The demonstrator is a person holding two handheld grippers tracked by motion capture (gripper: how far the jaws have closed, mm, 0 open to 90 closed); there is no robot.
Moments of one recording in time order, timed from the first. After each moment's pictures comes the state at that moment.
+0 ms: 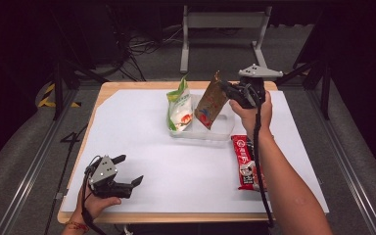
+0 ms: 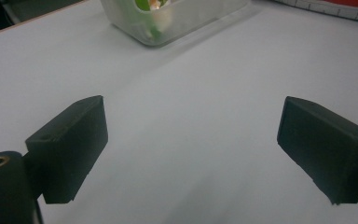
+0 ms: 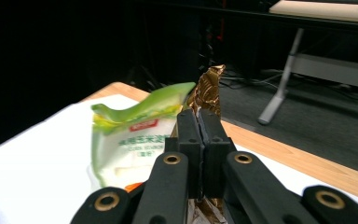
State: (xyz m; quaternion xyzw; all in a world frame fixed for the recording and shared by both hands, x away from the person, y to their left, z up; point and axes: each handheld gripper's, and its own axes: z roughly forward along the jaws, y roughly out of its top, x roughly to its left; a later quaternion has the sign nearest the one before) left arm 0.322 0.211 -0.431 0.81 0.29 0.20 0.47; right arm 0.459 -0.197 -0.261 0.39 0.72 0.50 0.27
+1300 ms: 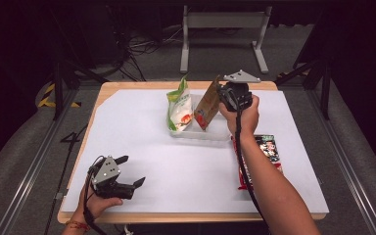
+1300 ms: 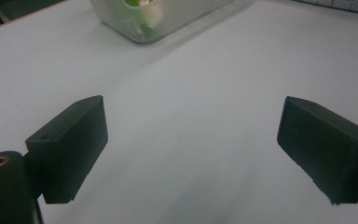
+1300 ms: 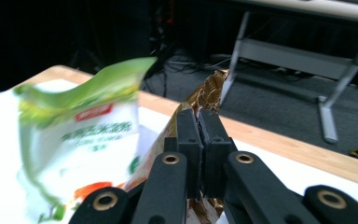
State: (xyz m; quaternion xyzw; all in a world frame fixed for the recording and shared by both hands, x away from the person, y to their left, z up) left arm 0.322 0.205 -0.433 0.82 0.27 0.20 0.46; right arm 0.470 -0.166 -0.291 0.44 0.71 0.43 0.34
